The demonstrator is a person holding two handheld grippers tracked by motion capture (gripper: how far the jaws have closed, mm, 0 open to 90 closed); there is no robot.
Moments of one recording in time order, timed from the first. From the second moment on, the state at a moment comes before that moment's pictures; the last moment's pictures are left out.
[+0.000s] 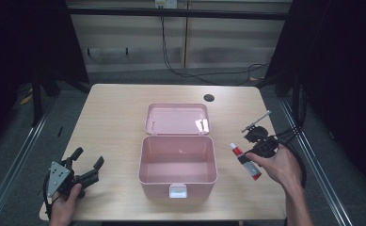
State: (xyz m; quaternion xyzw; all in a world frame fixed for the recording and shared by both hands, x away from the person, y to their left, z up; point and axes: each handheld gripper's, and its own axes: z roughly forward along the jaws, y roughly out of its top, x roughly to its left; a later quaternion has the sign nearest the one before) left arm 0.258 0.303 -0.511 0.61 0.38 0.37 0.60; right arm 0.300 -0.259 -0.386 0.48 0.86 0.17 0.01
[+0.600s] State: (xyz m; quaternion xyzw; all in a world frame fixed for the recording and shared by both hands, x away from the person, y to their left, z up) left arm 0.258 0.303 -0.511 0.61 0.38 0.37 0.60; right arm 0.299 -0.252 -0.350 0.42 0.89 0.17 0.01
